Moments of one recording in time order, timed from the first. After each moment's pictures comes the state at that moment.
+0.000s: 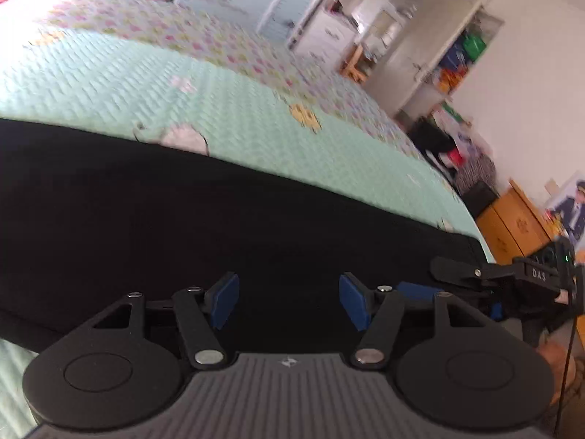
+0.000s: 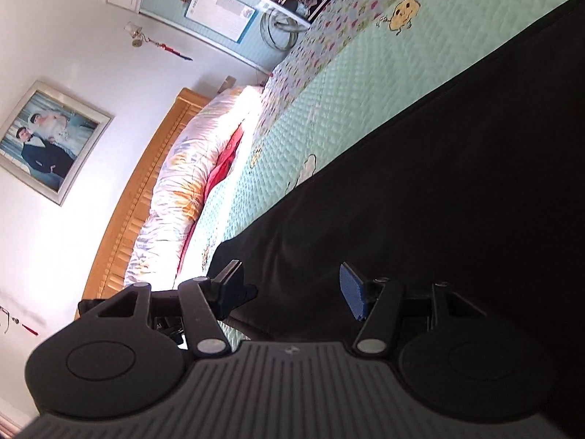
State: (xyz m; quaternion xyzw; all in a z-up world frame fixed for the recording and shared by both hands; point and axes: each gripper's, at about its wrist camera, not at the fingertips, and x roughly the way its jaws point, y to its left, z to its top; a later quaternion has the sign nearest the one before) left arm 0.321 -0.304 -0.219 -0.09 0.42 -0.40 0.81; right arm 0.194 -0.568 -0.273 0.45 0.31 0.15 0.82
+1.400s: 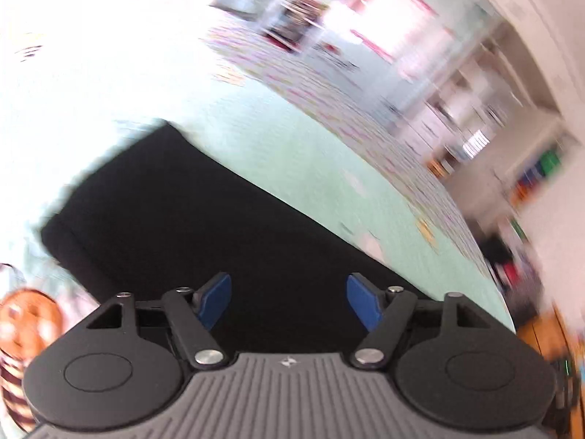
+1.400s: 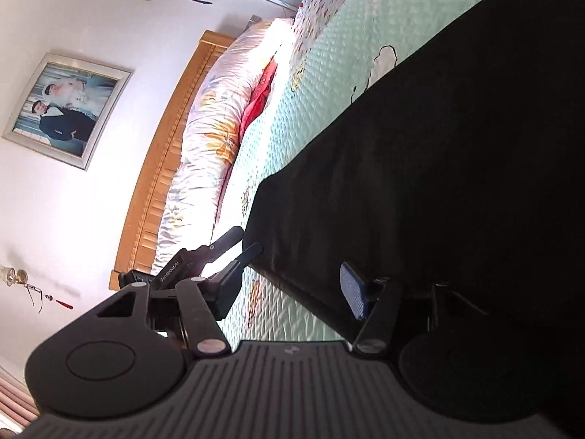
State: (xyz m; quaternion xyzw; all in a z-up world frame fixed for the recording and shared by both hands) left arm 0.381 -0.110 -0.226 -0.23 0.38 -0.21 0.87; right arm 0.233 -0.464 -0.276 0.49 0.35 0.24 0.76
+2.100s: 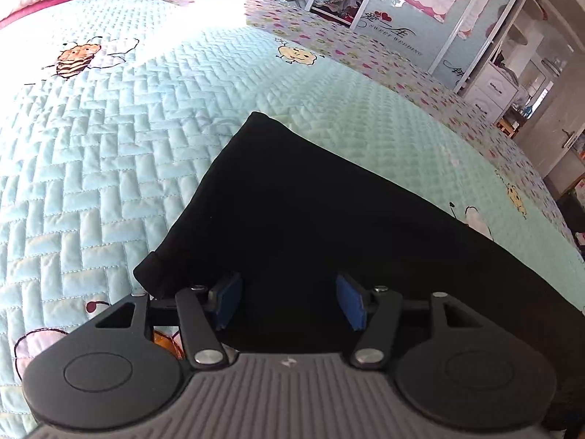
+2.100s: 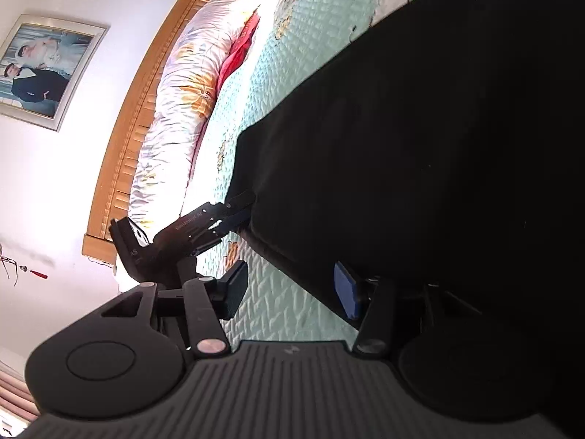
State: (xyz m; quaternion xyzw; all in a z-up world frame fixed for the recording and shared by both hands) left arm 0.399 -0.095 -0.245 -0.12 0.42 -0.15 0.89; right arm 0.256 -0.433 -0.275 0.45 0.41 0.24 0.76
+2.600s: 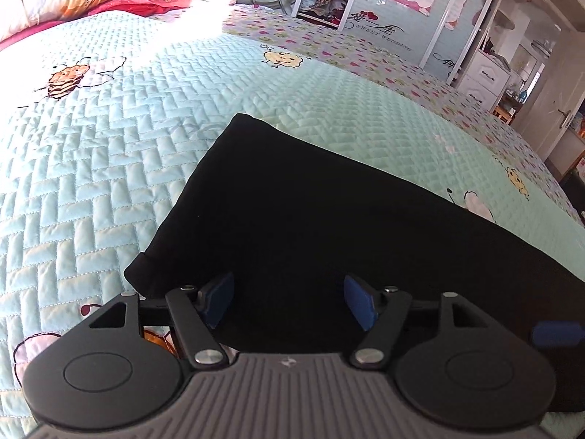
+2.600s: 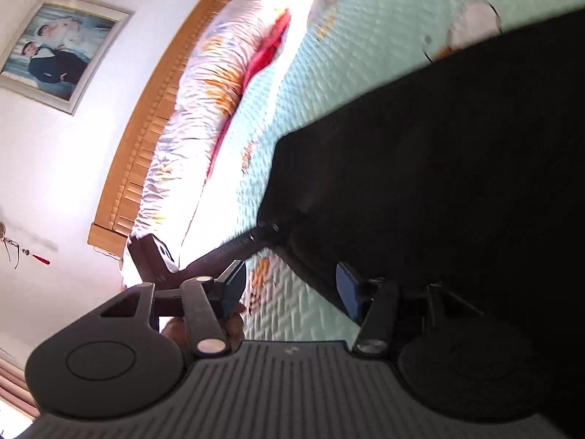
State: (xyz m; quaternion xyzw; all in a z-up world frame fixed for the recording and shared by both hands) left arm 0.393 -0.114 -0.247 -0.07 0.40 -0.15 0.90; right arm 0.308 -0.379 -0.235 0.41 0.39 0.26 0.78
